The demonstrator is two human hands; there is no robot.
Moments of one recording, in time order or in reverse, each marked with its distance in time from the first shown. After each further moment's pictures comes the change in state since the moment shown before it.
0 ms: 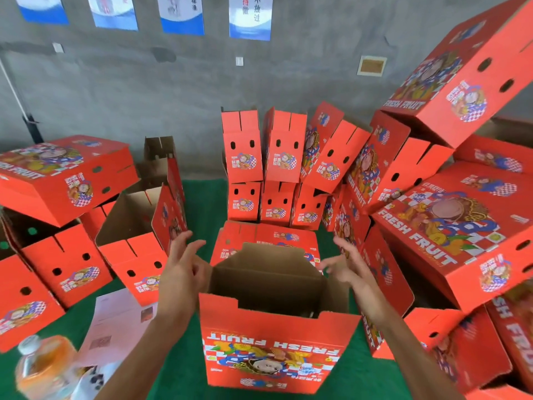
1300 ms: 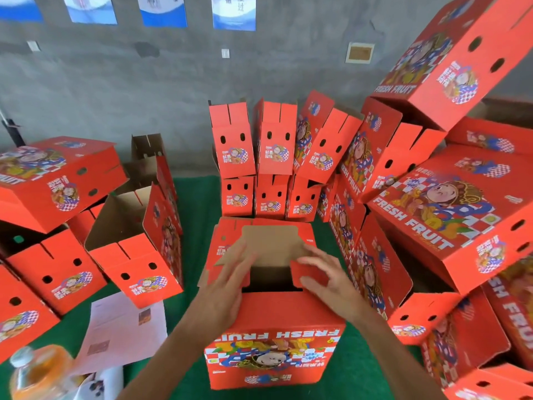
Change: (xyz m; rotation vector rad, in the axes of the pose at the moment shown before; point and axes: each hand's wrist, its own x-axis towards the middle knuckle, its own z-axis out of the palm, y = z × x) left_hand -0.024 0.009 0.034 0.049 -0.381 0.454; right_hand 0.002 0.027 0.035 -0.314 -0.052 -0.010
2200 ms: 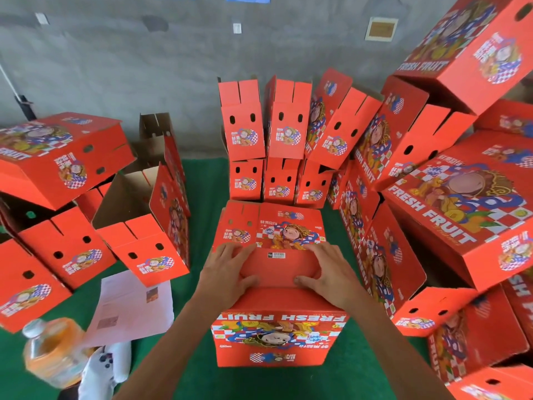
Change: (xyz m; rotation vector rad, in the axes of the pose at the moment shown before) left_hand 0.021 -0.020 0.025 0.183 -0.204 -0.352; right_hand 0.022 0.010 0.019 -0.501 -0.080 0.045
